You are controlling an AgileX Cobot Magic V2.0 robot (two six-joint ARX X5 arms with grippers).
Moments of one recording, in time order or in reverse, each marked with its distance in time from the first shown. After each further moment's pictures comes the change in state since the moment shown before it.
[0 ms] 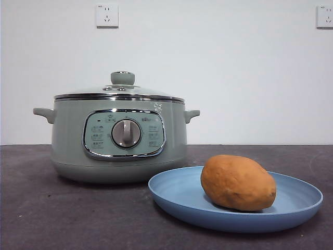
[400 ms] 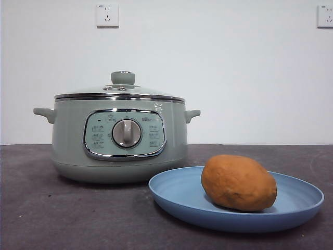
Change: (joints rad) left arm 0.000 0.000 0.000 0.000 0.000 0.000; right arm -0.455 -0.293 -0.277 0.301 -0.010 -0.043
